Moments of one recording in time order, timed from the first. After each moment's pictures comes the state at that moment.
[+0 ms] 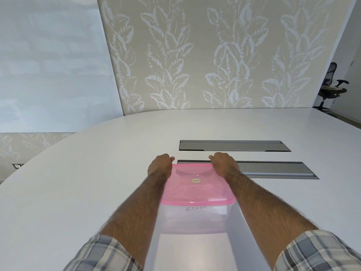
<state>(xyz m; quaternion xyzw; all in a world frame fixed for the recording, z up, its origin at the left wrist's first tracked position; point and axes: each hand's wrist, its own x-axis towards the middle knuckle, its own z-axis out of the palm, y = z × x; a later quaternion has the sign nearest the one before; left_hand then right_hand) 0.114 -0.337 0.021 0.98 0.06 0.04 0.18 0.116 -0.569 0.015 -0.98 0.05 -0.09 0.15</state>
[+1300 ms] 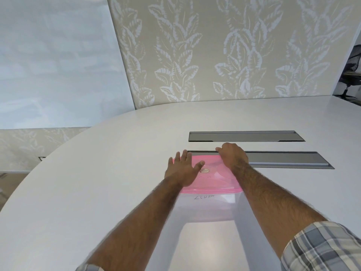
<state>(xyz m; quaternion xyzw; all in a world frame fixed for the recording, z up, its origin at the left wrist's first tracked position) 0.043 -0.364 0.012 0.99 -0.08 -0.05 0.09 0.102 -0.565 0.012 -0.98 0.05 -0.11 0.15</state>
